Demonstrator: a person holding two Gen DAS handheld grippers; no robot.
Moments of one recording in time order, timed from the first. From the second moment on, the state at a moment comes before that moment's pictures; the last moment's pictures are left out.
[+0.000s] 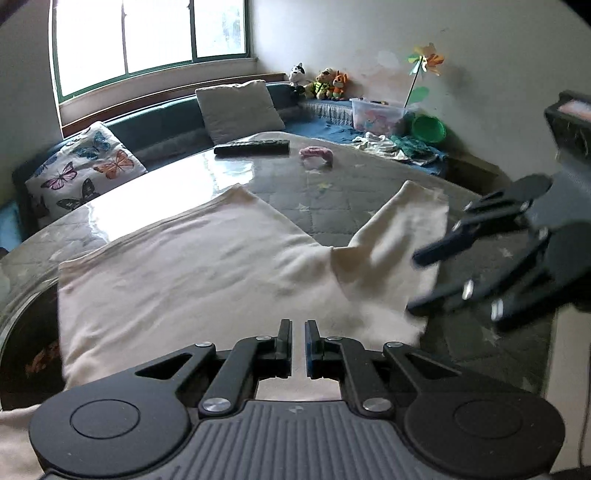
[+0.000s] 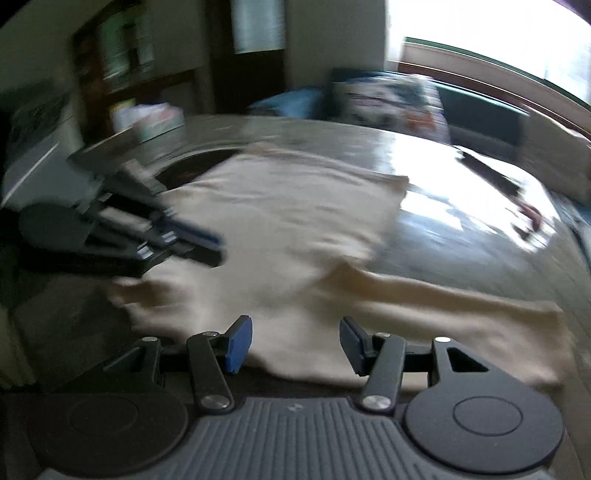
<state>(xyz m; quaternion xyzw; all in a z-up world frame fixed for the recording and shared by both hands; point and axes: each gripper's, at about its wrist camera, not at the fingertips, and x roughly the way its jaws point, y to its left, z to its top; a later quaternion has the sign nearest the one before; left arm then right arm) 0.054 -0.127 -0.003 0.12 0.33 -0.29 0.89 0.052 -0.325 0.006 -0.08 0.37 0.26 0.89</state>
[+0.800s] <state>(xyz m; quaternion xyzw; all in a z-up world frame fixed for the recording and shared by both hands) 0.061 -0.151 -0.002 0.11 0.34 -0.29 0.89 0.099 -0.465 -0.029 0.06 0.35 -0.02 0.93</state>
